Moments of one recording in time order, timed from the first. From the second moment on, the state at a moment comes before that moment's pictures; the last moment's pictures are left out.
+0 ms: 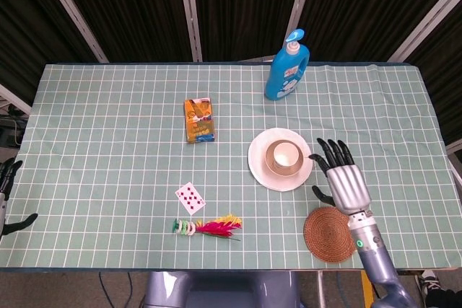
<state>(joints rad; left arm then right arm) -0.07 -1.04 -0.05 -1.71 1.40 1.46 0.10 0.35 -1.40 0.21 -1.68 -1.42 1.26 -0.36</state>
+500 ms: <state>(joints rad) -0.07 -1.04 -0.05 -1.71 1.40 1.46 0.07 0.50 -1.59 0.28 -1.55 -1.23 1.16 -0.46</state>
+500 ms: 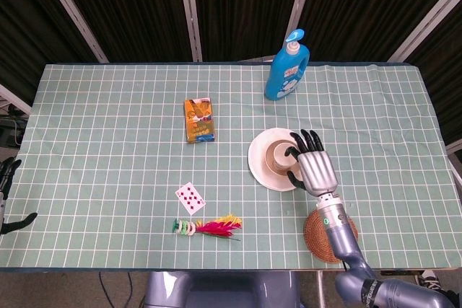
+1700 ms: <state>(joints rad) -0.08 -1.04 -0.05 -1.70 1.40 1.44 0.06 0.55 -1.67 0.25 -1.40 -1.21 1.18 -0.38</state>
